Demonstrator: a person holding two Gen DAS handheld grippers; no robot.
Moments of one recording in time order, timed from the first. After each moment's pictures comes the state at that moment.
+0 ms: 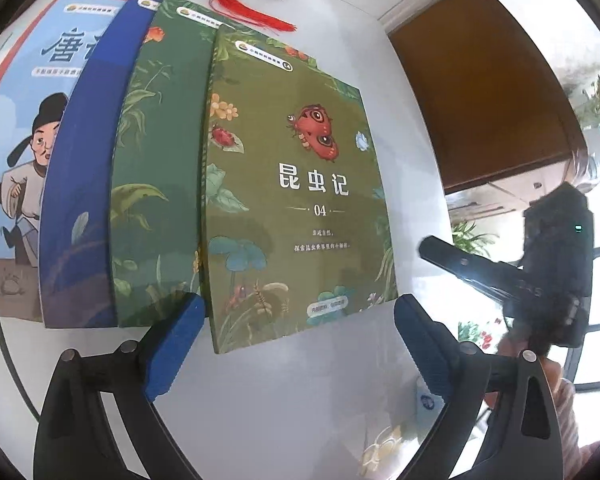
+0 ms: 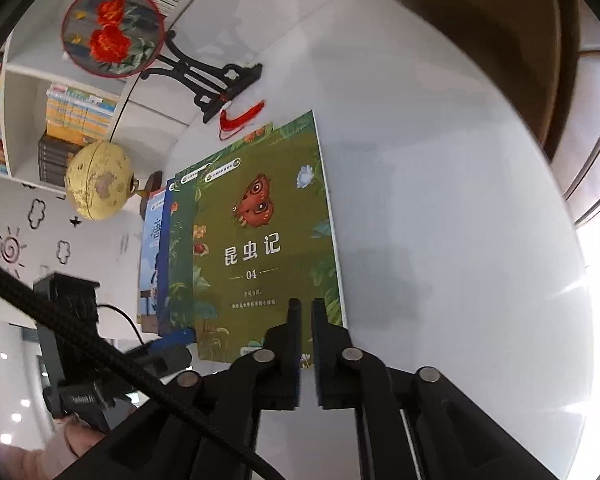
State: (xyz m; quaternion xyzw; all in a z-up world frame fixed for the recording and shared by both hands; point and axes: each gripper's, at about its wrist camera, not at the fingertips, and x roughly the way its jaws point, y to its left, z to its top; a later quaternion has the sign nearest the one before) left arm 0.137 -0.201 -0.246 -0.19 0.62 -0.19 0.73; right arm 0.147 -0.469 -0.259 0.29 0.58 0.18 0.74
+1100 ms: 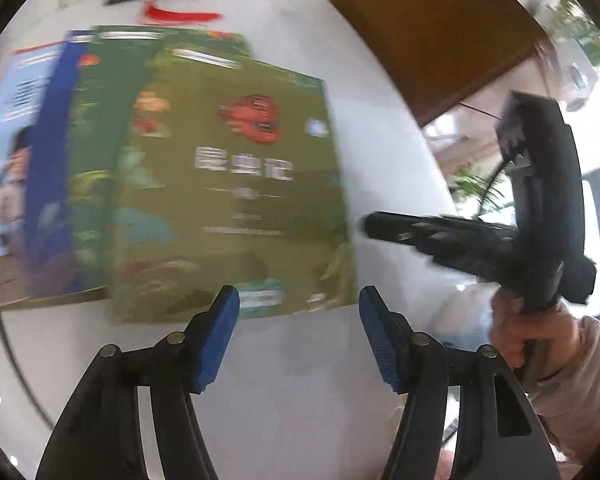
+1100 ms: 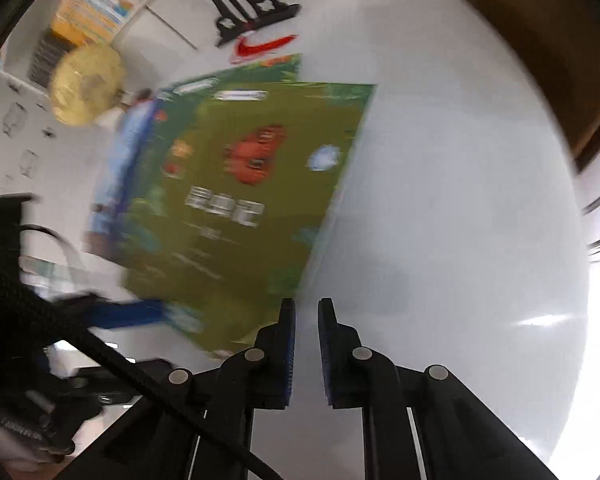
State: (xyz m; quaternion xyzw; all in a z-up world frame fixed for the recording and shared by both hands) left arm 0.092 -0.229 -0.225 -0.07 0.62 -0.23 0.75; right arm 0.127 -0.425 -0.273 0.12 0.62 0.18 0.76
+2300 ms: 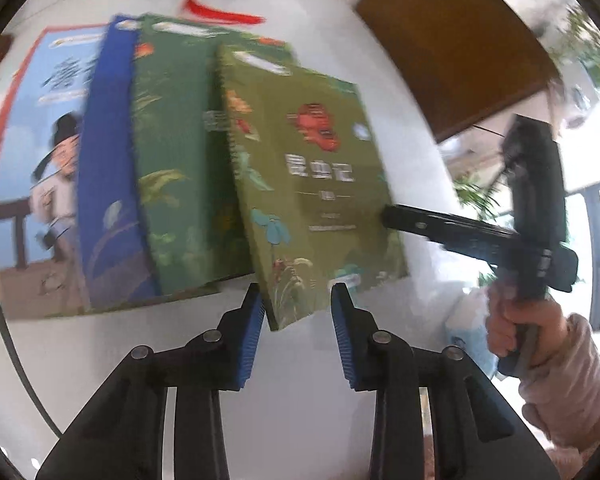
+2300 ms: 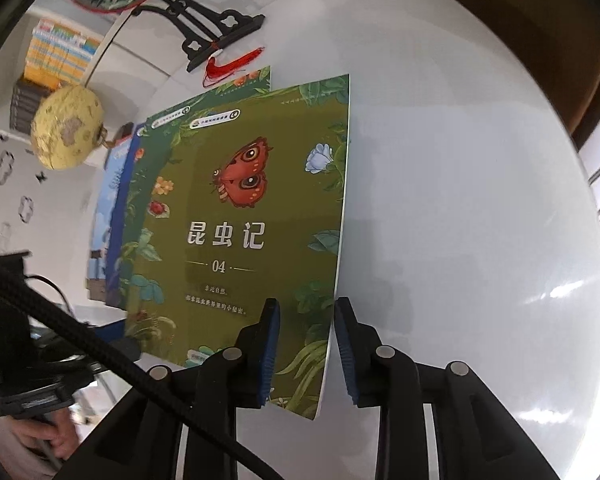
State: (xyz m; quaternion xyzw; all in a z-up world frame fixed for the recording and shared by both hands) left arm 0.109 -0.202 -0.228 -0.09 0.62 -0.25 0.73; right arm 0.145 -0.423 -0.280 0.17 0.61 0.16 0.75
